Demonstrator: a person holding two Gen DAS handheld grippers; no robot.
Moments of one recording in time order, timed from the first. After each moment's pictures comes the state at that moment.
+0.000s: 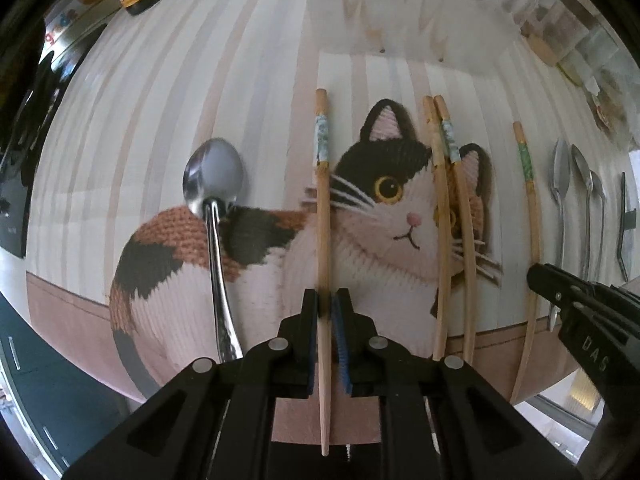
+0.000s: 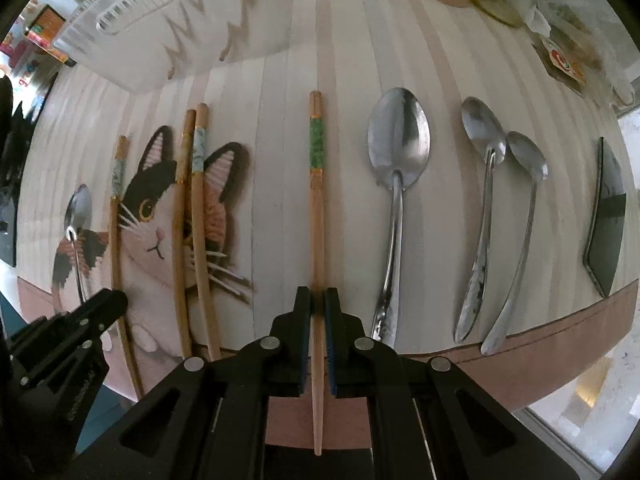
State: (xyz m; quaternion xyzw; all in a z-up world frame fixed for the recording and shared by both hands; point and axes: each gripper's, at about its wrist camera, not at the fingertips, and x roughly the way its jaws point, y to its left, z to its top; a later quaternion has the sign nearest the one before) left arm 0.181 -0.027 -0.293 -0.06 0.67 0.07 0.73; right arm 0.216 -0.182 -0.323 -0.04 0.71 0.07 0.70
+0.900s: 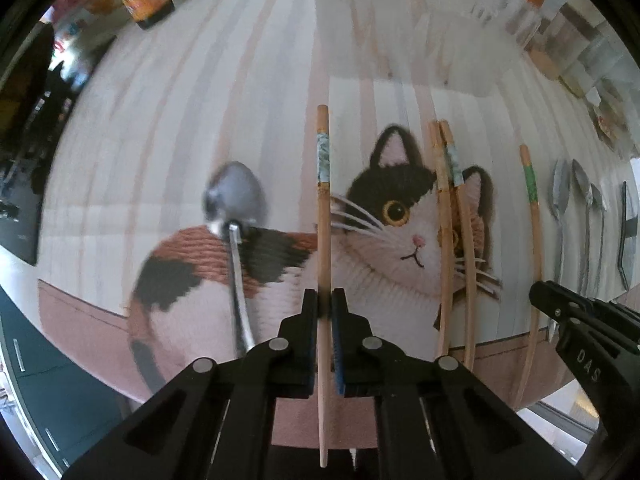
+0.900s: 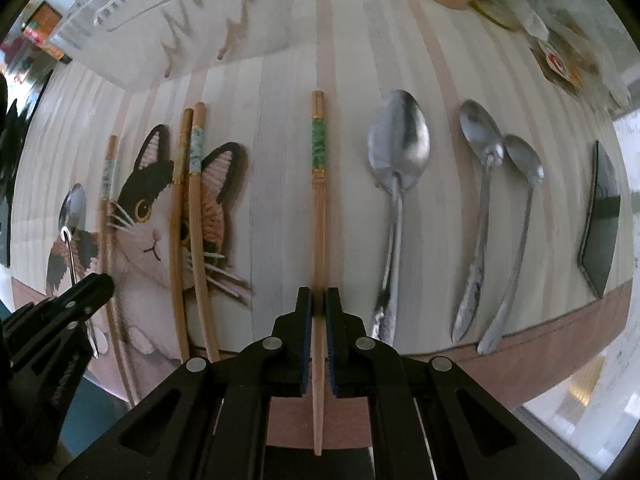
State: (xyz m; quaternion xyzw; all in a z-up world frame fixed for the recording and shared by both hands) left arm 0.184 -0.022 -0.280 -0.06 0.64 0.08 0.76; right arm 0.216 -0.173 -0.322 -0.03 0.71 0.06 0.70
